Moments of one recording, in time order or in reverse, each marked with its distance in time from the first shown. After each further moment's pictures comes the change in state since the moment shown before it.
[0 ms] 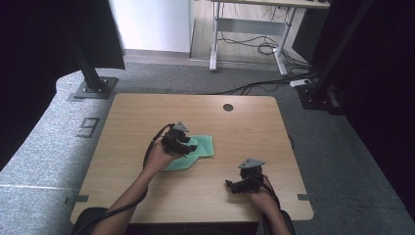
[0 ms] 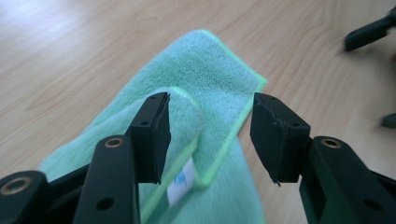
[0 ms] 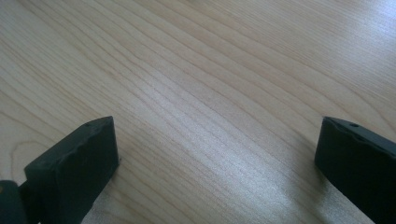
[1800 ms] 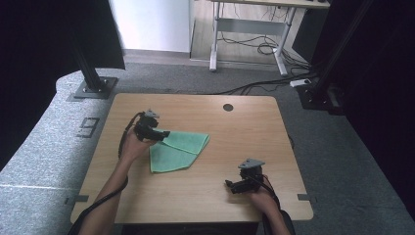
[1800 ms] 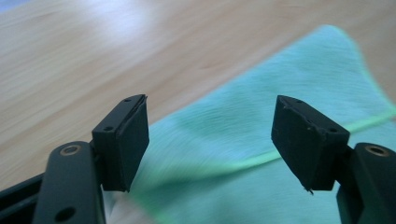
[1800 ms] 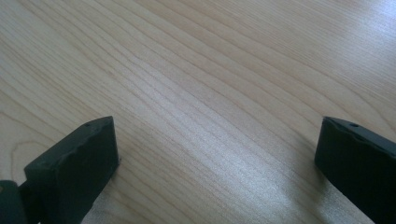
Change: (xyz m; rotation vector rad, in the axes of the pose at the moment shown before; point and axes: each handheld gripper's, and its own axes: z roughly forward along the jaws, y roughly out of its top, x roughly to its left) left arm 0.081 -0.030 -0.038 -0.011 0.191 -0.084; right arm 0.000 0.000 0.000 0.000 0.000 -0.003
